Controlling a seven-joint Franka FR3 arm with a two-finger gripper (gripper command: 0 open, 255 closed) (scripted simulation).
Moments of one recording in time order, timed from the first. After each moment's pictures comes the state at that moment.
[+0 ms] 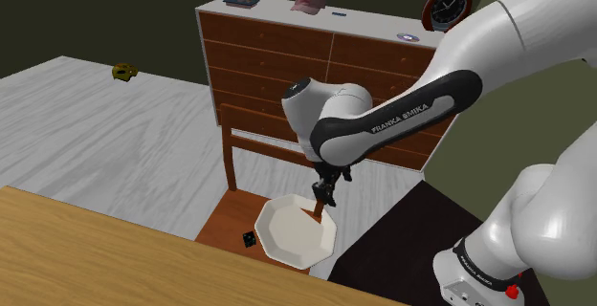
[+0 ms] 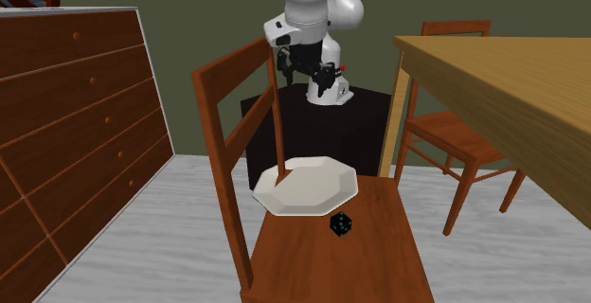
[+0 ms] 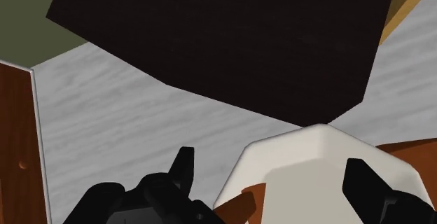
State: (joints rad) arm 0.22 0.03 0.31 -2.30 -0.09 1.87 0.35
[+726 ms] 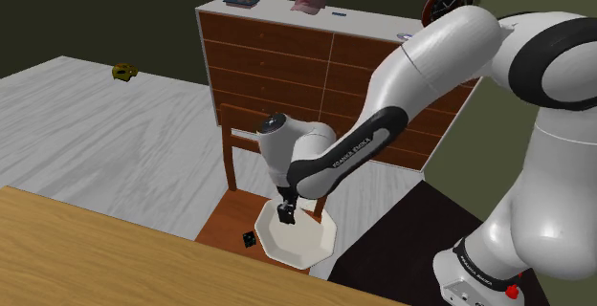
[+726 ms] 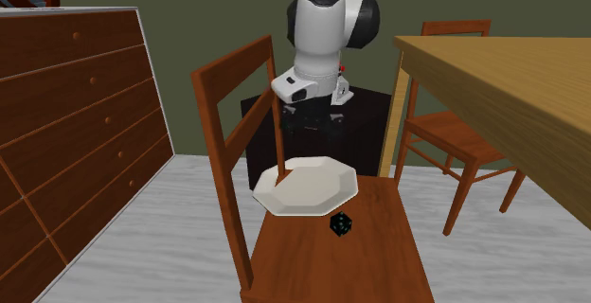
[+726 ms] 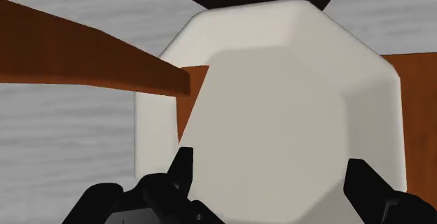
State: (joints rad) arm 0.21 0.38 0.37 -2.17 -0.24 2.26 0.27
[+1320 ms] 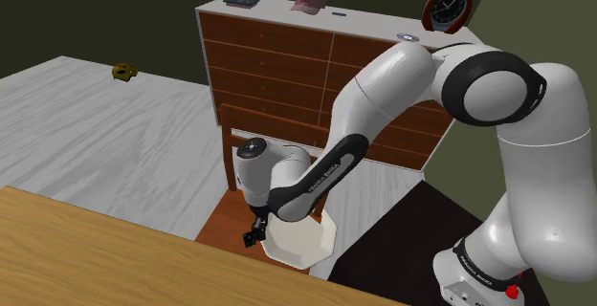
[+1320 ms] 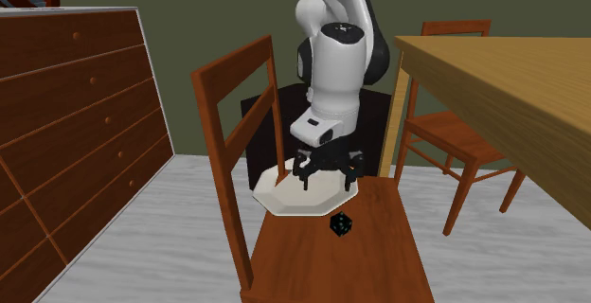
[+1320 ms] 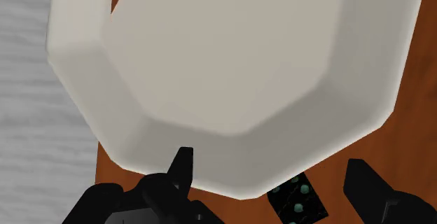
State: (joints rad) arm 0.29 0.63 0.36 -1.98 -0.38 2.46 0.19
